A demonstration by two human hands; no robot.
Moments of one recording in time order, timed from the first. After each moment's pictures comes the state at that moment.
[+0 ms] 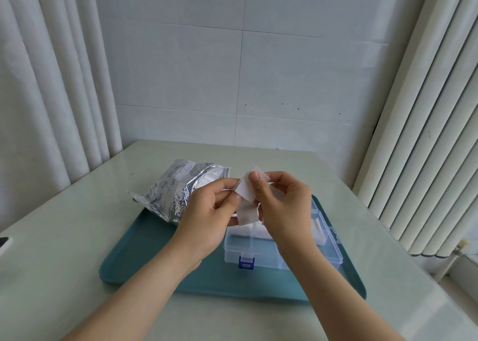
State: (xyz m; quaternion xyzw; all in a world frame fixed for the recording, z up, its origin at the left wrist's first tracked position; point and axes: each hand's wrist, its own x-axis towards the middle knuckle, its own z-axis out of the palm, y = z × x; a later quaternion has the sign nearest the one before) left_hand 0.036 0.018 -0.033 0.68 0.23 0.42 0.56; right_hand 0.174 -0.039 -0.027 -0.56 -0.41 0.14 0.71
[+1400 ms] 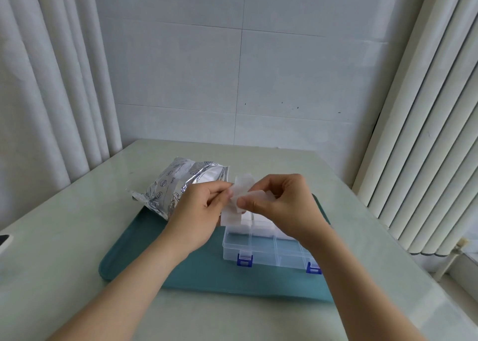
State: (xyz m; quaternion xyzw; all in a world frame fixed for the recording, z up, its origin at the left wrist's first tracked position) left_hand 0.026 0.045 -0.044 0.77 0.27 0.40 0.42; right_hand 0.195 -0.062 -0.003 -0.59 -0.57 0.20 0.54
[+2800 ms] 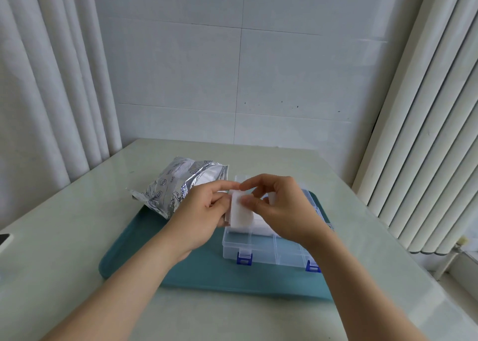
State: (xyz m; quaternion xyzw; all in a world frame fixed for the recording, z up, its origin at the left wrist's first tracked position) left_hand 0.027 0.036 -0.040 0.71 0.26 0.34 0.55; right_hand 0.203 -0.051 -0.017 -0.62 -0.61 0.14 0.47
